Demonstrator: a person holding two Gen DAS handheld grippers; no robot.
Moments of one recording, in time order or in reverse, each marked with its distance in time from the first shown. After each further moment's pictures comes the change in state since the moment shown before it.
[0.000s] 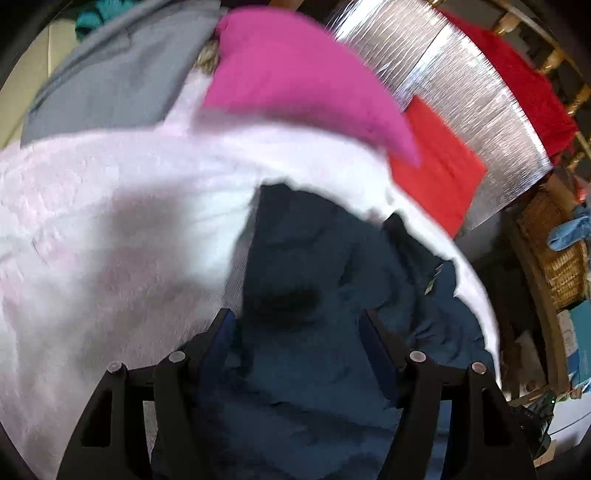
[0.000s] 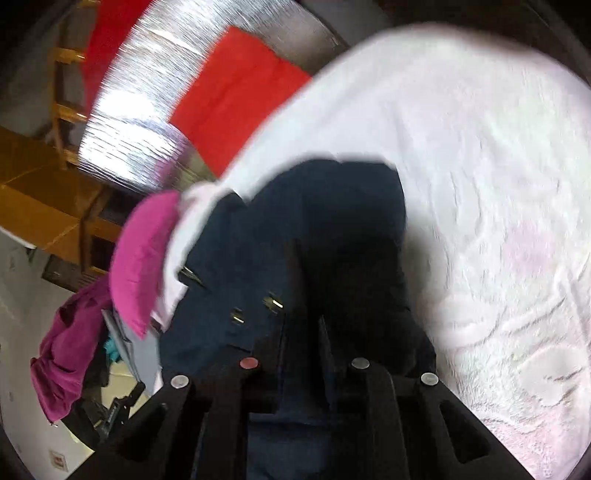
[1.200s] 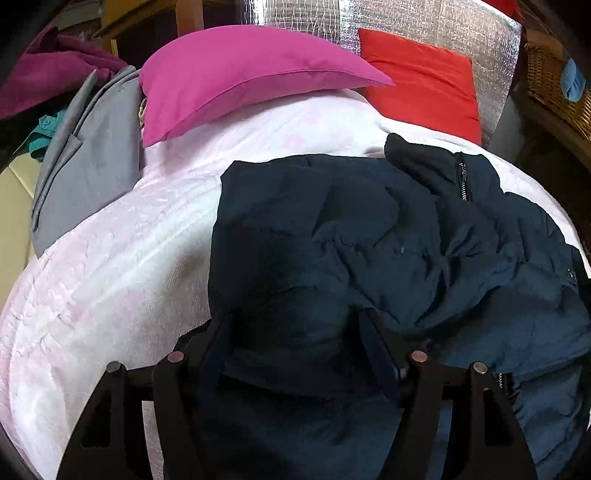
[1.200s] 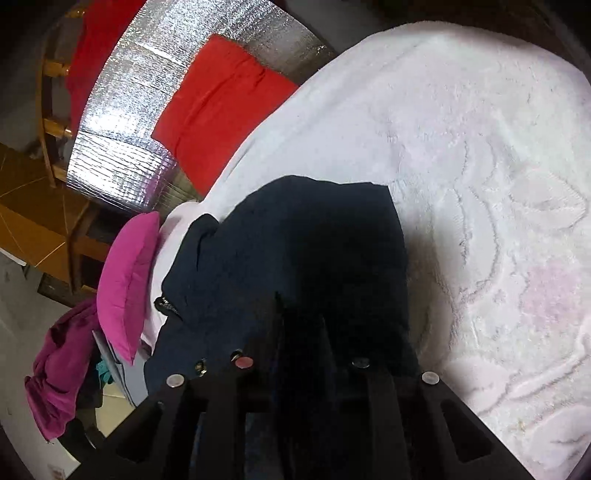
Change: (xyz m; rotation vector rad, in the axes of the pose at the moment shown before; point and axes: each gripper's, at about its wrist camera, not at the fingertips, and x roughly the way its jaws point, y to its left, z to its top) left arm 0.026 -0.069 -0.039 0.437 -0.048 0.303; right arm 0.013 -0.014 0.022 0.019 -0.099 -0.004
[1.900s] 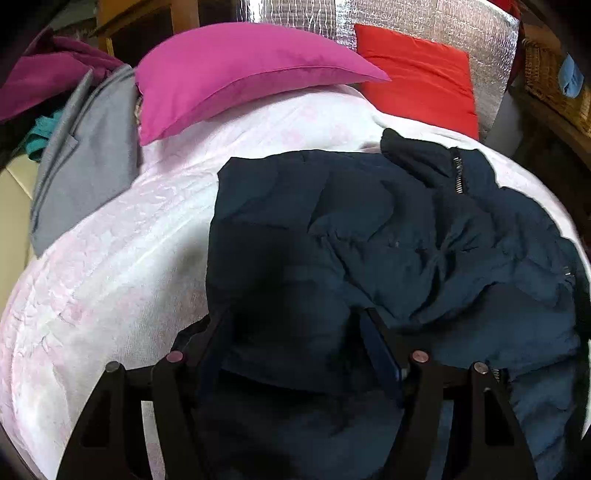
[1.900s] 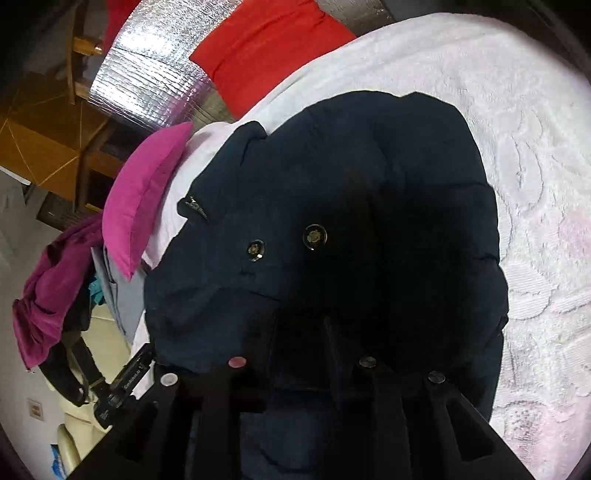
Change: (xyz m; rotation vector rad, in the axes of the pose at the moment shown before) left arm -0.007 0.004 0.004 0.004 0.034 -0.038; right arm 0.005 0.048 -0.049 -0.183 0.213 0.002
